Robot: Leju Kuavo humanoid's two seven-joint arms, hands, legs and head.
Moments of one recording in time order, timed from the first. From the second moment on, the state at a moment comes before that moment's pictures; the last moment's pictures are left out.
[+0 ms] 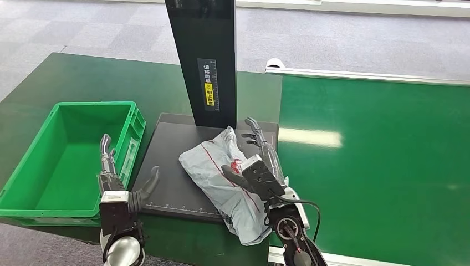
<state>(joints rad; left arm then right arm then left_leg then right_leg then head) -0.04 -0.14 -0.25 -1.45 -0.25 0.62 -0.60 -0.24 0.20 0.43 -1.29 0.46 -0.08 -0.20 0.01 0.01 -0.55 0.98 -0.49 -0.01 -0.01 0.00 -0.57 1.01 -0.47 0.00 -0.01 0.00</state>
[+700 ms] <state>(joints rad) -0.22 -0.20 -0.50 -0.99 -0.85 0.19 -0.31 -0.08 0.19 0.17 -1.83 0.16 -0.37 -0.66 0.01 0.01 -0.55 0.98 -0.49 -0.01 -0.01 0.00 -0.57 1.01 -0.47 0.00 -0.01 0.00</state>
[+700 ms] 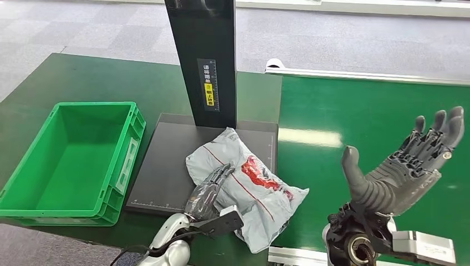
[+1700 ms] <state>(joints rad) -0.14 -0.14 -0.32 -1.48 -0.56 0.61 -0.55 -0.05 0.20 0.12 -1.83 0.16 -0.41 -0.64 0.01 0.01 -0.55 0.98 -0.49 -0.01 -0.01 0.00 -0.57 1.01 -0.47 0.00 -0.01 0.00</state>
